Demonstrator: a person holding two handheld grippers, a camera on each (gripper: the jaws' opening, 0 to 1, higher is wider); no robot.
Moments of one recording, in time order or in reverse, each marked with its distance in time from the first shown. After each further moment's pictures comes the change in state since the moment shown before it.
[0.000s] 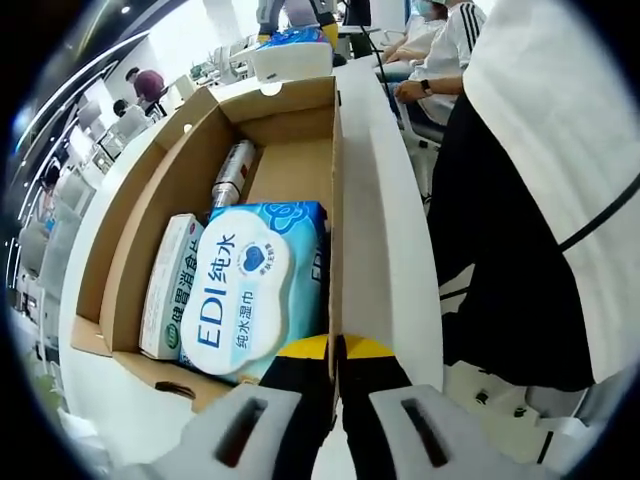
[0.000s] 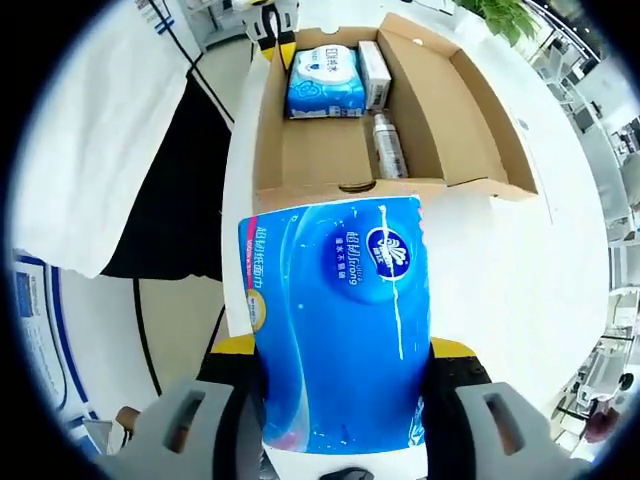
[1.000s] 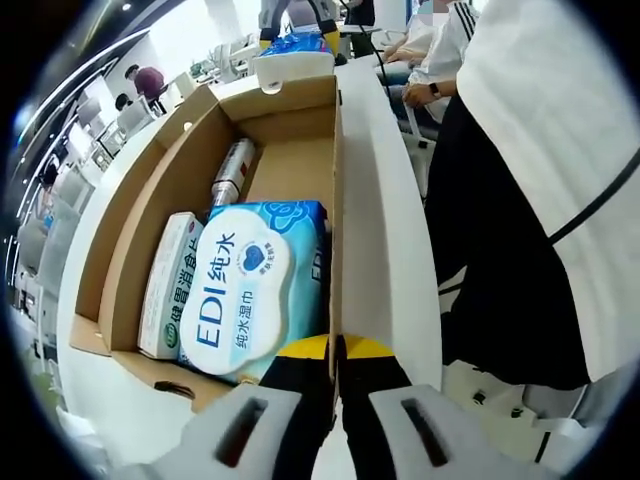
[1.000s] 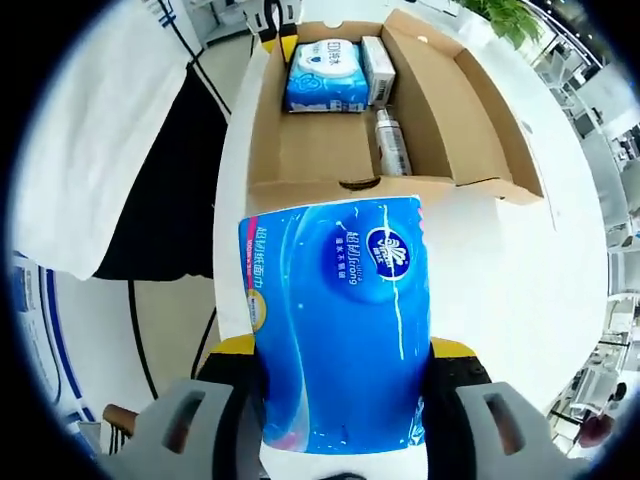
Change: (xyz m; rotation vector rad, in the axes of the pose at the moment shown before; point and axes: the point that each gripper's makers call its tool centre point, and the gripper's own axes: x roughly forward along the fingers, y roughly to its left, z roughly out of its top) left arm -0.001 -0.001 0.001 -0.009 0.005 -0.009; right arm 0.017 0.000 0.001 -0.026 0.016 -0.017
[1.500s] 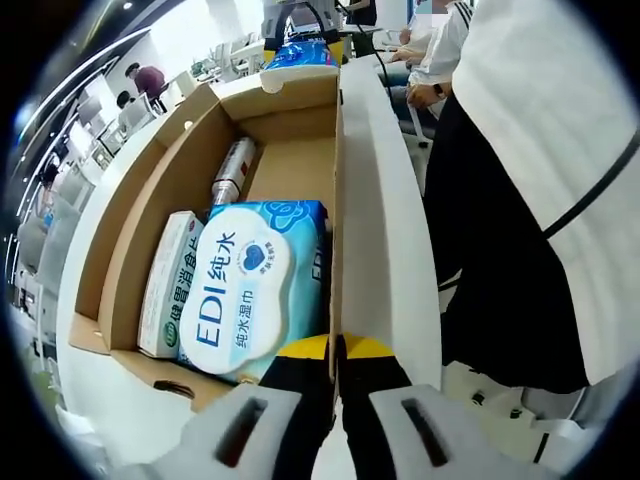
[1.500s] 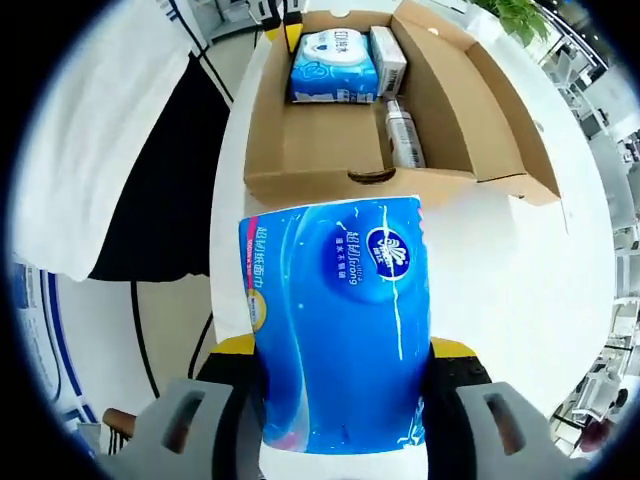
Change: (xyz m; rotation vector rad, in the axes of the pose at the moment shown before) left arm 0.000 0.000 0.000 -0.007 0.004 -0.001; right arm 0.019 0.004 0.001 -0.005 -0.006 0.026
